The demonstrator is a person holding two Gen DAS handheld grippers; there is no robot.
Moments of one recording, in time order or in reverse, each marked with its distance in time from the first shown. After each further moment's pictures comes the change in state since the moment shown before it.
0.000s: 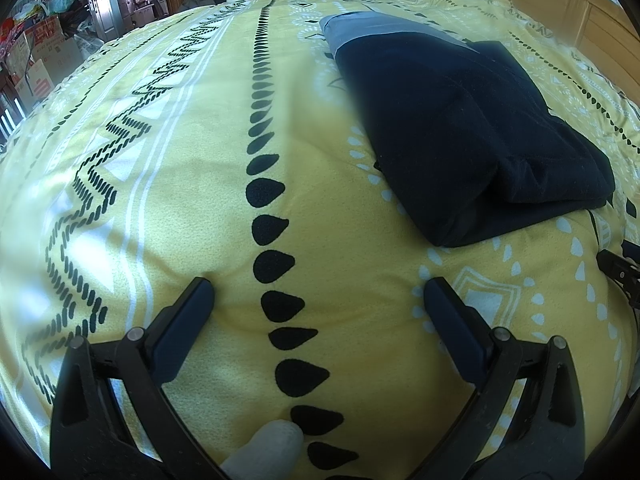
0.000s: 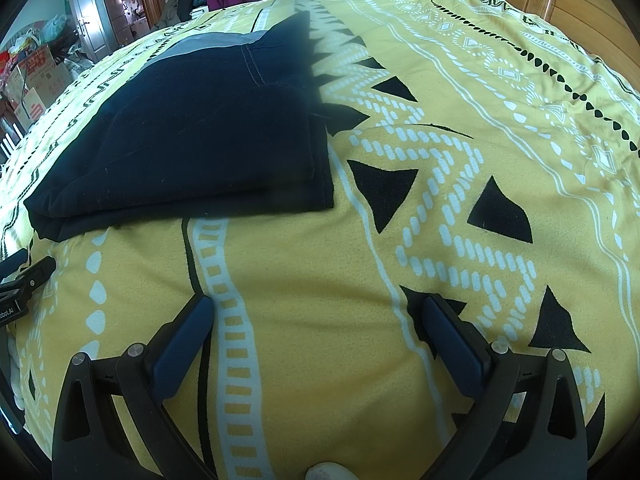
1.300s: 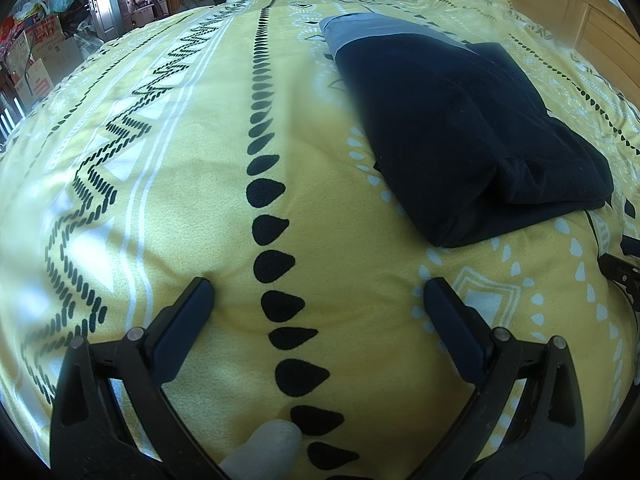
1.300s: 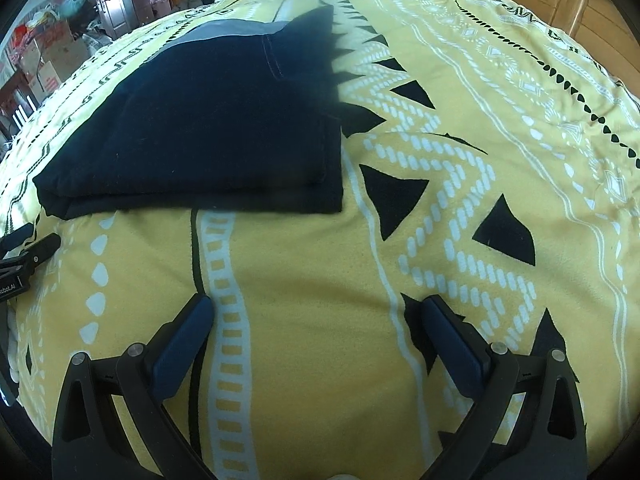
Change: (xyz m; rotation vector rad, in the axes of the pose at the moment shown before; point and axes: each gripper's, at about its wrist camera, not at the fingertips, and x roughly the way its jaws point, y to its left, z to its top) left arm 0.000 -0.001 0.000 -0.001 0.002 -0.001; right arm 0.005 0.005 0.016 -0.090 0.039 0.025
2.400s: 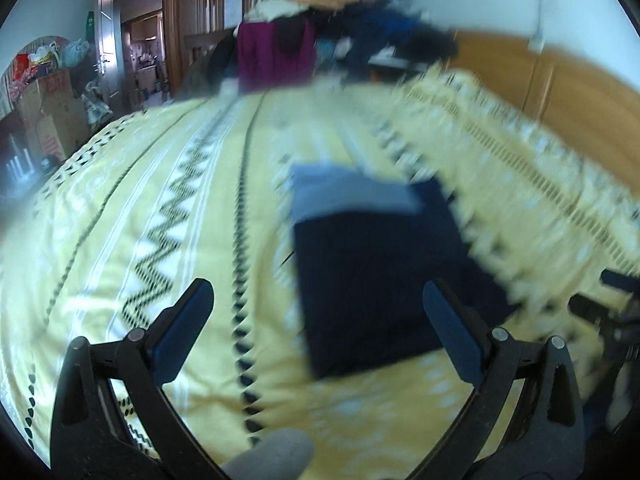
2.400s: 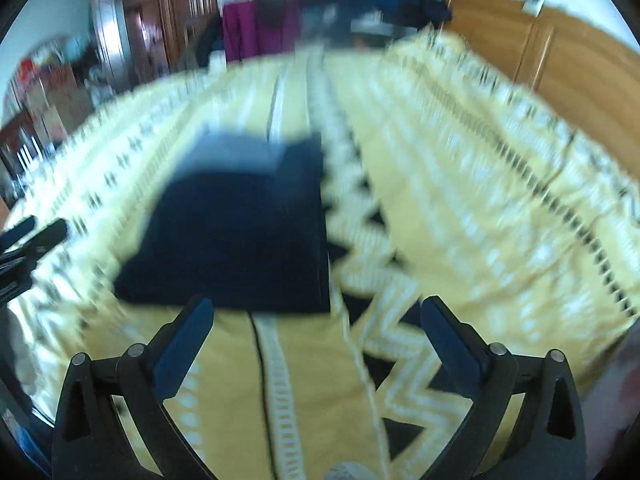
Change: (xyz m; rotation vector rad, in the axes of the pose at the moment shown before) left arm -0.147 -0.048 0.090 -0.001 -0.308 -0.070; right arm -0.154 0.005 0.034 0.050 -0.259 -0.034
